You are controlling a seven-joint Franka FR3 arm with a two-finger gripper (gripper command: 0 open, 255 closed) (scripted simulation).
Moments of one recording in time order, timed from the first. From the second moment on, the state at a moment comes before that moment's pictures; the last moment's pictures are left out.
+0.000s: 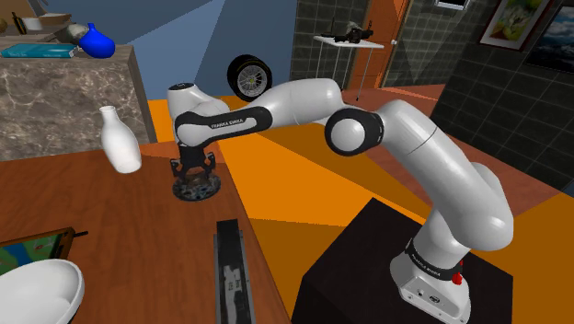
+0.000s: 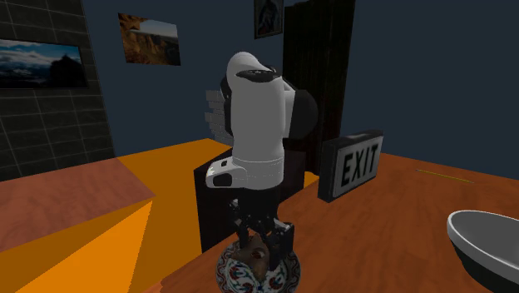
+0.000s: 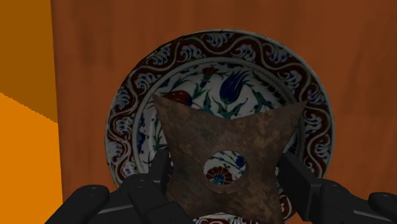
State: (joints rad) arm 0.22 1.05 0.33 -0.90 -0.31 1.92 0.84
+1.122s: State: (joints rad) arm 0.22 1.06 0.33 -0.91 -0.31 1.94 0.84
